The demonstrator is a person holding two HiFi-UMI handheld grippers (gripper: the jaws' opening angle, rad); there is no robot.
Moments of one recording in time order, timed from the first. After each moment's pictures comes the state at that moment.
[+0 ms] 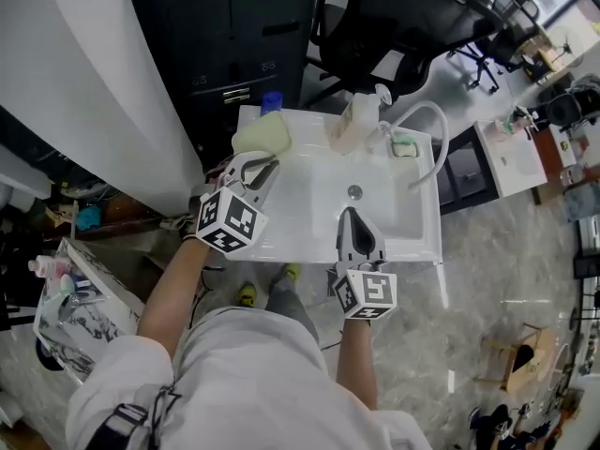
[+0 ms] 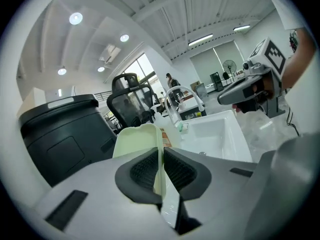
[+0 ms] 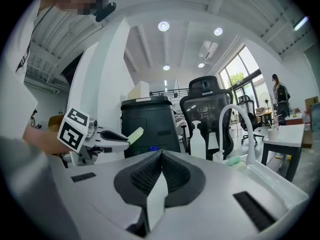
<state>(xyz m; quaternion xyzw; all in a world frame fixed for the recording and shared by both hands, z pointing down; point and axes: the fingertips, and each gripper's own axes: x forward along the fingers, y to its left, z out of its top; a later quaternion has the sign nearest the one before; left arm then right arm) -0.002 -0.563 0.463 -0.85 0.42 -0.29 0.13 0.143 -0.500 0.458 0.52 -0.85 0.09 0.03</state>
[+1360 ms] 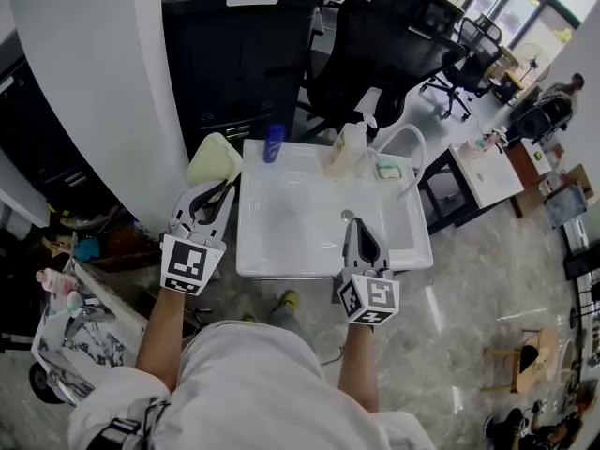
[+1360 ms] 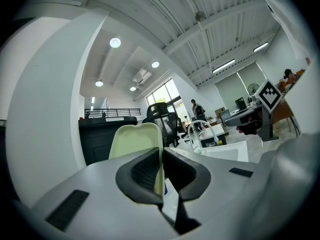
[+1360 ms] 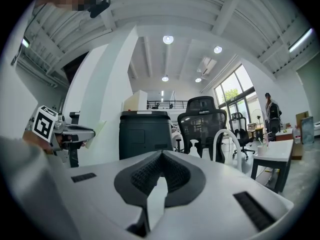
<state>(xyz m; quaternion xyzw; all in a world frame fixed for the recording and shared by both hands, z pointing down) -0.119 -0.449 0.364 -0.83 0.53 -0.10 0.13 0.126 -0.443 0.396 0.57 -0.82 0.03 0.00</state>
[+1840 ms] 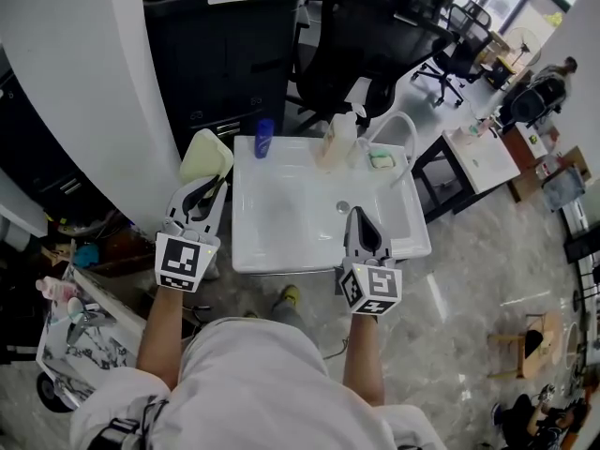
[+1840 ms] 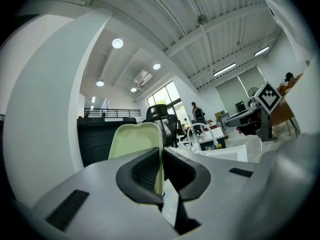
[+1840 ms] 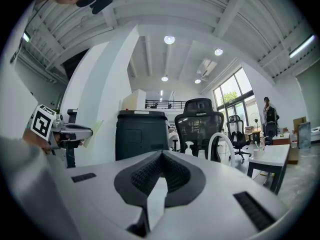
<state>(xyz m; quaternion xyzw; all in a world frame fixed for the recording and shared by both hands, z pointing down) -0.113 -0.452 0.365 -0.83 0.53 -0.08 0.13 0.141 -0.447 0.391 0.58 -0.81 0.01 0.01</state>
